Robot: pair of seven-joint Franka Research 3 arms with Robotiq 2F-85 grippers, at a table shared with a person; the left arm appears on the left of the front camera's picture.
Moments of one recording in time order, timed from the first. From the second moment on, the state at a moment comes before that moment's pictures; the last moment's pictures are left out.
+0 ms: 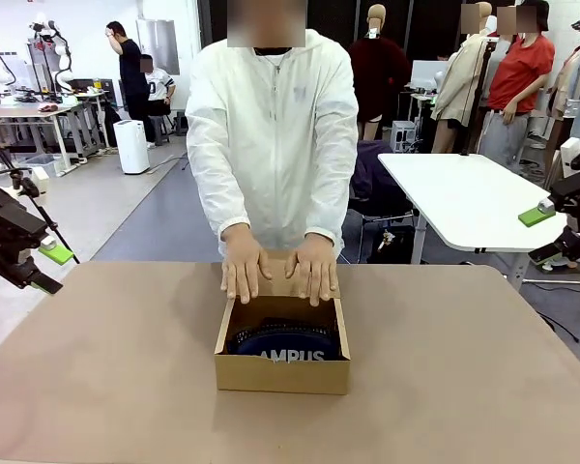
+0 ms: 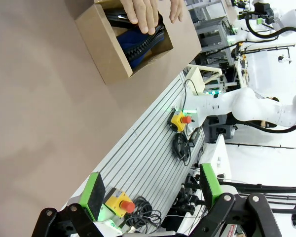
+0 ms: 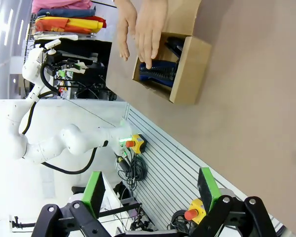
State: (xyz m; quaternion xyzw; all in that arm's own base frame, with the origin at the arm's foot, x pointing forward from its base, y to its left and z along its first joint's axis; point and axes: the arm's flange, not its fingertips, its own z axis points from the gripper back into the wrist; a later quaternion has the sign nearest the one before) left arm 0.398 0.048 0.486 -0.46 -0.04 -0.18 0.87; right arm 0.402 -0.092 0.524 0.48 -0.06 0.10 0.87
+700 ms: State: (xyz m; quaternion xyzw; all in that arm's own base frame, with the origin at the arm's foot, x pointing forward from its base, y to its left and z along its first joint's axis) left arm 0.501 -0.010 0.400 -0.39 -0.02 -0.02 0.92; right arm 0.490 0.046 0.421 0.38 -0.01 0.13 0.91
